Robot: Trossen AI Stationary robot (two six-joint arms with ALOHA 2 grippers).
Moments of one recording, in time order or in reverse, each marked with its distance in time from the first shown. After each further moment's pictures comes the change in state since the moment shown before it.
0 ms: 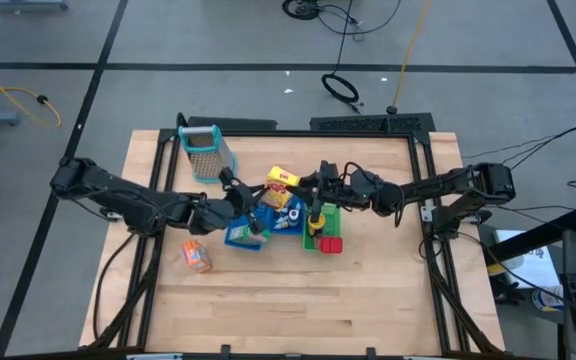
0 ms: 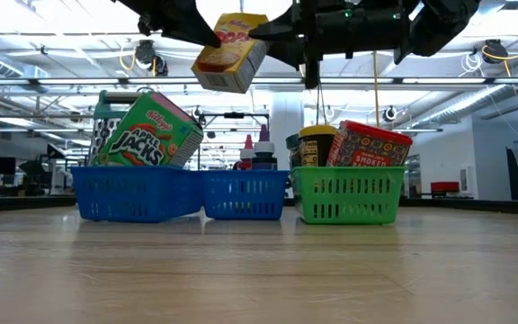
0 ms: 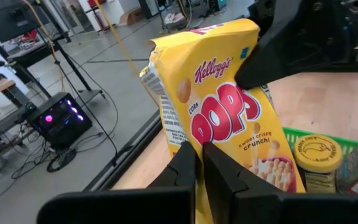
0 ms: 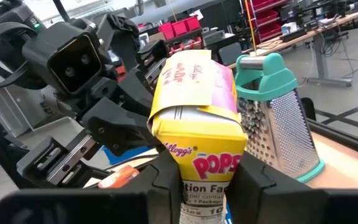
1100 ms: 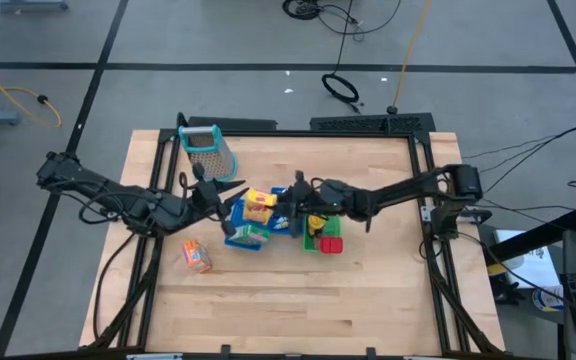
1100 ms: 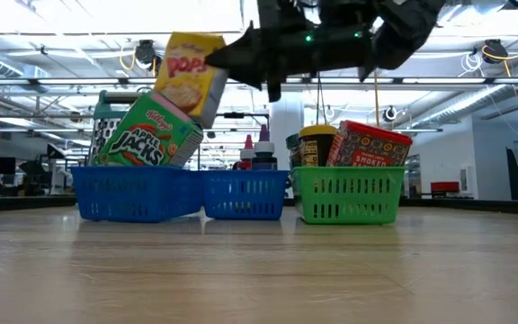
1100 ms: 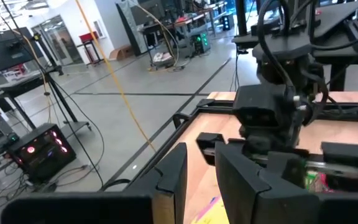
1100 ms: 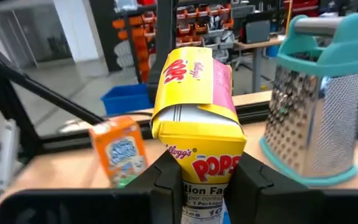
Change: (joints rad) left arm -0.137 -0.254 0.000 -0.047 -0.066 0.080; right arm 0.029 0.246 0.174 -0.039 -0.082 -0.212
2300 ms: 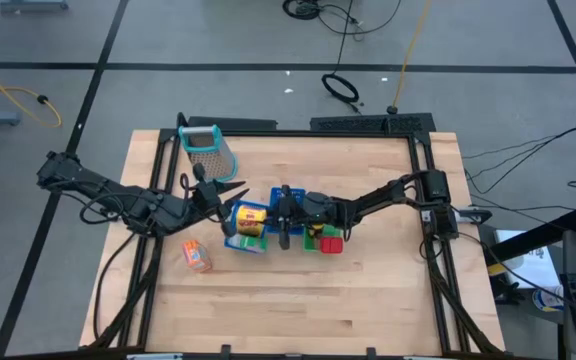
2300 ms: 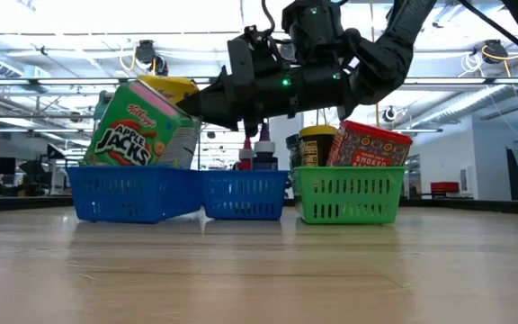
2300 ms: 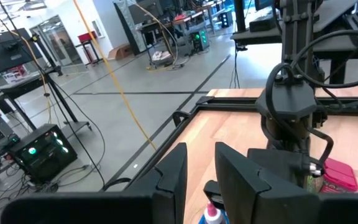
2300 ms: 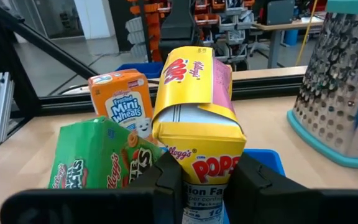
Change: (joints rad) left arm -0.002 0.000 0.000 -0.018 0.002 0.003; right arm 0.025 0.245 0.079 0.096 -0.046 -0.050
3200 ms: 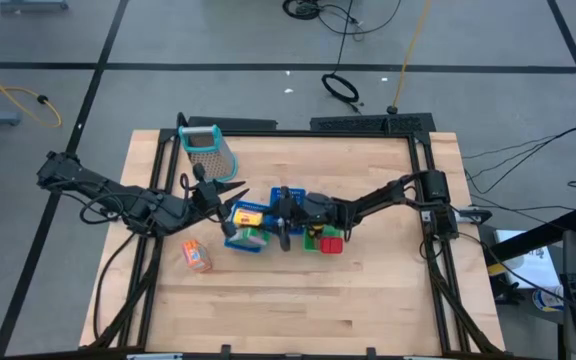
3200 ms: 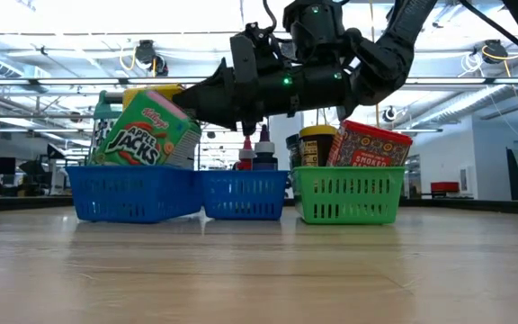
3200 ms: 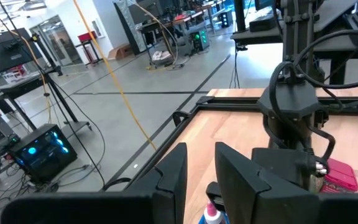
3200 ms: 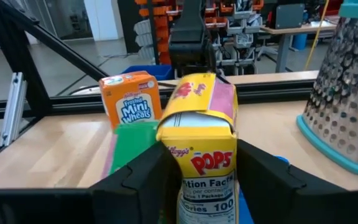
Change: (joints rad) left arm 0.000 0.000 0.000 -0.001 0.000 0.000; right arm 0.008 0.001 -0.001 0.024 -0.030 -0.010
